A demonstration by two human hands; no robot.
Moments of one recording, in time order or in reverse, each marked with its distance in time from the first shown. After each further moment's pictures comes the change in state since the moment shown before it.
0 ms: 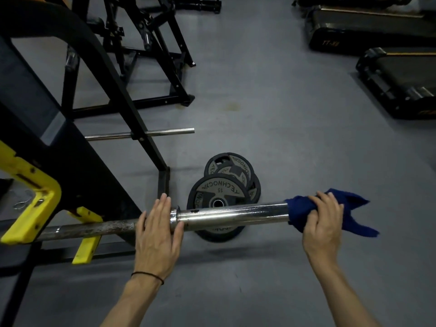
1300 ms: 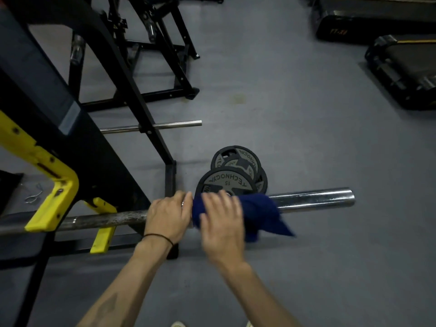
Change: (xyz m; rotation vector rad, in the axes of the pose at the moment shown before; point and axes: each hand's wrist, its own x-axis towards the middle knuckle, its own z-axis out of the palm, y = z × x) left_hand 0.043 0.000 -0.027 0.089 -0.183 -0.044; right_hand -0.102 -0.193 0.087 -0.100 -0.272 -0.416
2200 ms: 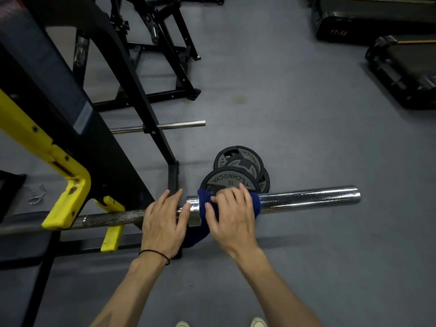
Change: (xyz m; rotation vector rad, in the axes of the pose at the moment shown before) left_hand -0.026 -0.036 0.015 -0.137 0.082 -0.034; right_hand 0.020 0.001 -0.012 0.054 0.067 -0.026
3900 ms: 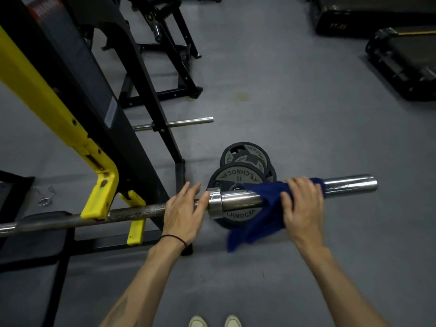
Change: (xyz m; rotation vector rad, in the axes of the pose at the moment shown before) left_hand 0.008 0.002 -0.026 -0.193 -0.181 -0.030; right_hand -0.028 0.087 -0.031 -0.114 0.067 0.232
